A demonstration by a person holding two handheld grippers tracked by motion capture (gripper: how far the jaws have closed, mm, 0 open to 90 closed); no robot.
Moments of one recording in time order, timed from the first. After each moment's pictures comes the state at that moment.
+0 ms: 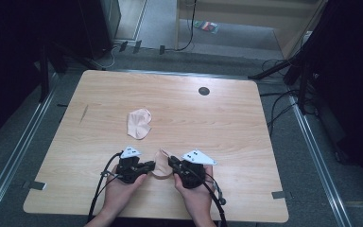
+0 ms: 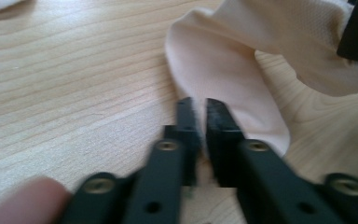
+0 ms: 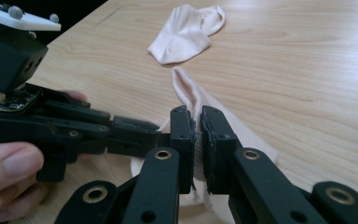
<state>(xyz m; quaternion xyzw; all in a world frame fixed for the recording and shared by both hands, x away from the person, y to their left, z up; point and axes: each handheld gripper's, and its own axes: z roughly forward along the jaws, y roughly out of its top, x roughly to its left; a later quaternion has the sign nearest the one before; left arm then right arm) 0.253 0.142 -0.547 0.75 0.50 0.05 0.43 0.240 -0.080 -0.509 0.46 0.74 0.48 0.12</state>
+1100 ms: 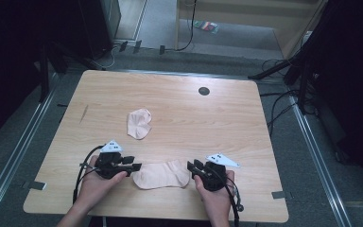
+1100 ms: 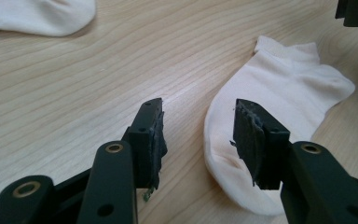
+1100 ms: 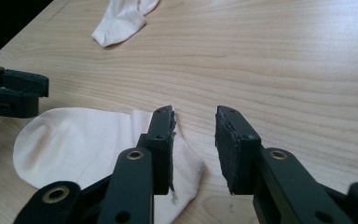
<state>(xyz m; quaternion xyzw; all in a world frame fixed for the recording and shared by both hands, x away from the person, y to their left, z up) 0.254 0.199 -0.524 0.79 0.46 0.04 0.41 0.240 -0.137 -0.520 0.52 0.72 0.45 0.11</state>
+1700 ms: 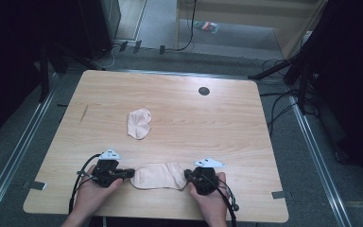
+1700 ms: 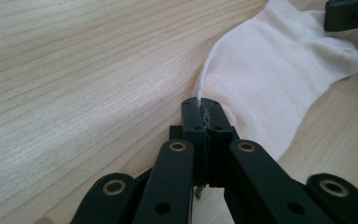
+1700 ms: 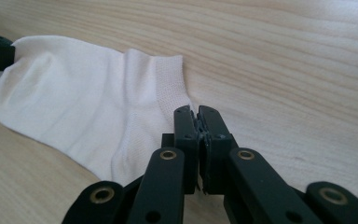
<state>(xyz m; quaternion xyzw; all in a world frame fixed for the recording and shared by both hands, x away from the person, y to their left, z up) 0.237 0.202 -0.536 0.80 0.47 0.02 0.37 0.236 -0.118 -0.539 0.50 0.78 0.37 0.09</state>
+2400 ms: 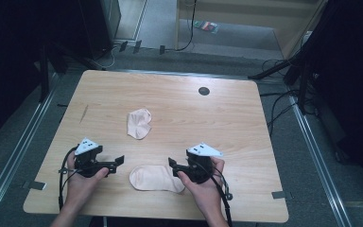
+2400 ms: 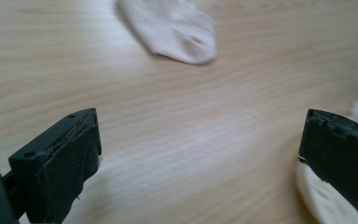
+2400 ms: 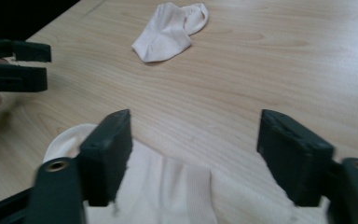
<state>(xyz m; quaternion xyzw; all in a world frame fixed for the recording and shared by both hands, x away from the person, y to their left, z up) 0.250 0.254 -0.532 0.70 0.53 0.17 0.44 0.255 -0.092 -0.491 0.45 0.76 0.45 0.13</state>
